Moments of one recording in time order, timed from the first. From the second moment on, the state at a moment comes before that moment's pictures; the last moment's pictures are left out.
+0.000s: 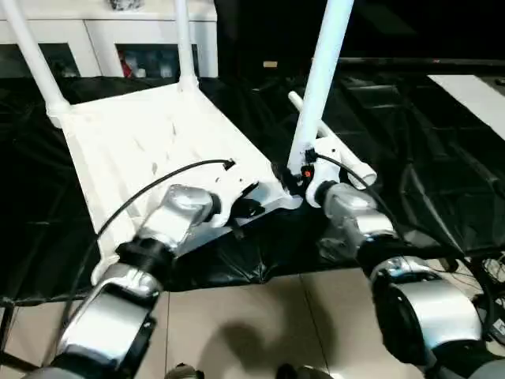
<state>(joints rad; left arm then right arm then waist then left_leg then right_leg) -0.75 0.23 -0.25 0.72 0.07 0.27 -0.91 -0.83 -0.10 -0.04 1.08 0.12 -0.09 0.60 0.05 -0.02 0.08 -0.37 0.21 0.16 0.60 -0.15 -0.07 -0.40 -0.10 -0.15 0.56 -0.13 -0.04</state>
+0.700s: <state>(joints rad) -0.71 0.35 -0.34 0.67 0.06 0.06 -1.23 -0.67 -0.36 0.15 0.81 0.09 -0.01 1.22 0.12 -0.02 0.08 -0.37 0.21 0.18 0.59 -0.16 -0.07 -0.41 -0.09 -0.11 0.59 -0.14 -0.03</state>
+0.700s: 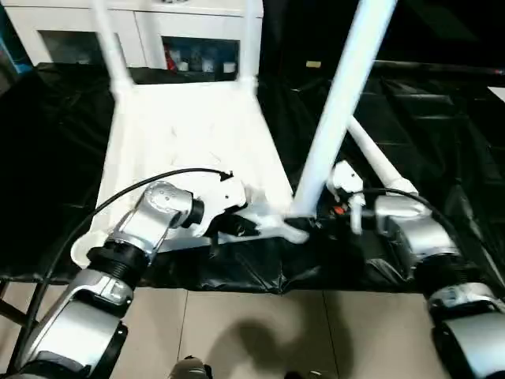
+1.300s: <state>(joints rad) -0.72 0.35 -0.33 0.72 0.06 0.02 -1.26 -0.64 -0.35 0.15 0.78 0.08 0.02 1.20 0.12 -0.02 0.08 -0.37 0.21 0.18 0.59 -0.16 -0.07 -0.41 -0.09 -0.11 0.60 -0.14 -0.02</state>
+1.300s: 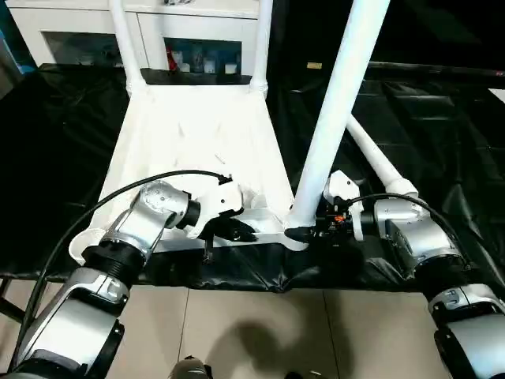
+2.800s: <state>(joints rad) -0.70 0.34 -0.32 0.68 0.08 0.03 -1.18 -0.63 -0.31 0.13 0.80 0.05 -0.05 1.08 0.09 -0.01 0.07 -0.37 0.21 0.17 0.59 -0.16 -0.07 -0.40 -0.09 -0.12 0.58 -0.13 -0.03</state>
